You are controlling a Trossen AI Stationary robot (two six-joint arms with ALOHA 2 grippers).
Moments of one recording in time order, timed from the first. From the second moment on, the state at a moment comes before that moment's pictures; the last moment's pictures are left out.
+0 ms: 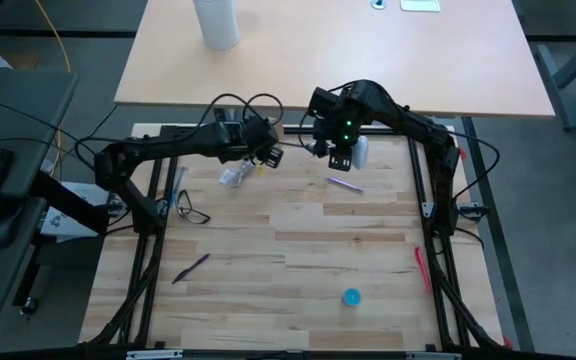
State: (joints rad) left arm 0.29 1.68 1.42 -0.82 -0.46 -0.62; right arm -0.41 1.97 2.18 -1.66 -0.03 -0.24
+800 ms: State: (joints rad) left arm 0.26 1.73 1.35 -0.59 -0.17 -0.61; right arm -0.36 1.97 2.19 -1.47 -0.04 -0.25
